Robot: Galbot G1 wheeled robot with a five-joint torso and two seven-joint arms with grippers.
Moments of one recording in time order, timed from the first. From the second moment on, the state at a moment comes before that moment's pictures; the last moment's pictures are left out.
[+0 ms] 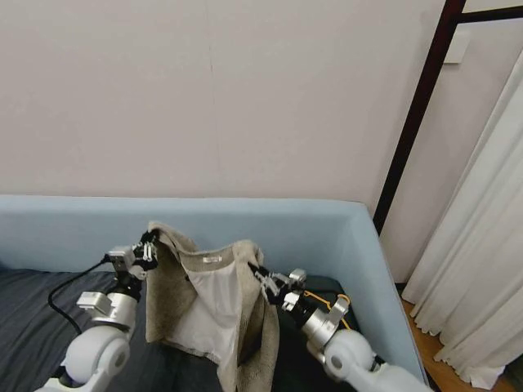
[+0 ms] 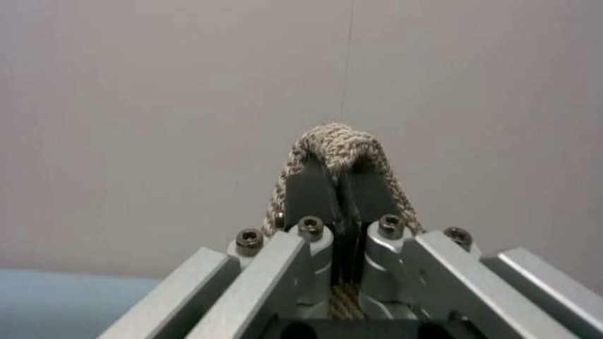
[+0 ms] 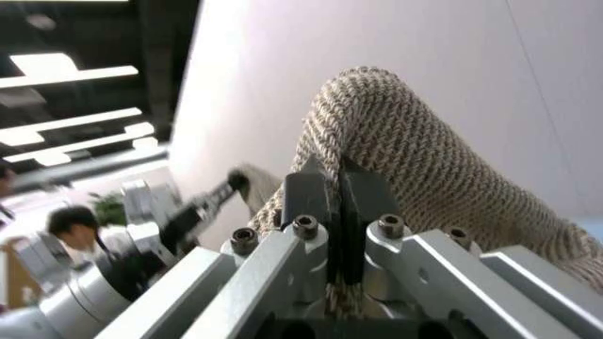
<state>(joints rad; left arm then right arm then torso) 1.13 -0.89 -0.53 -1.92 -0.71 -0.21 -0.15 -0.68 1.01 -0.17 1.69 1.18 0.25 -0.46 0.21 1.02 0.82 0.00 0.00</state>
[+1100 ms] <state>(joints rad) 1.44 -1.07 -0.41 -1.85 -0.42 -0.28 -0.10 -0.81 1.11 -0.20 1.09 0.44 0.33 -0.42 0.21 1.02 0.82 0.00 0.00</state>
